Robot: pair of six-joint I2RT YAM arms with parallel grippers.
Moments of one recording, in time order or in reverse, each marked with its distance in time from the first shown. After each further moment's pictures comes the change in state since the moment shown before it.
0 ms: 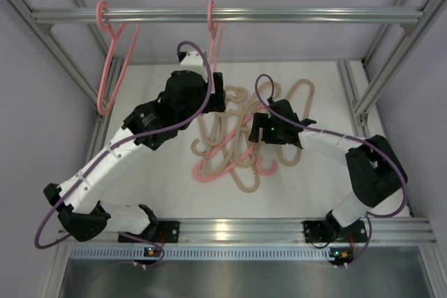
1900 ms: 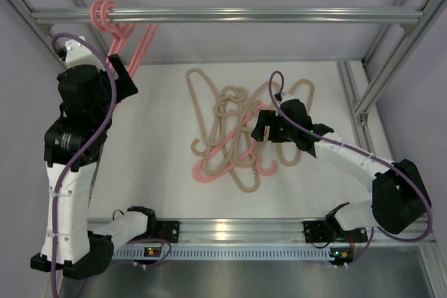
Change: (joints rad) left arm 0.625 -0.198 0.144 -0.204 -0.027 0.155; right arm 0.001 -0.251 -0.066 -0.008 -0.020 -0.037
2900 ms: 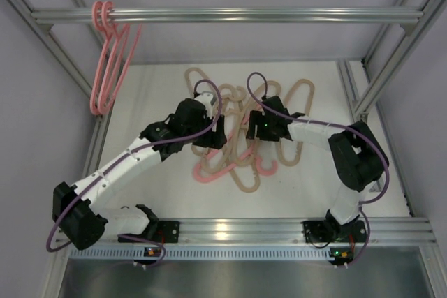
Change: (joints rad) left arm -0.480 0.150 -0.588 0.299 0.465 -0.138; right arm 0.000 0.389 0.160 -0.004 0.032 0.047
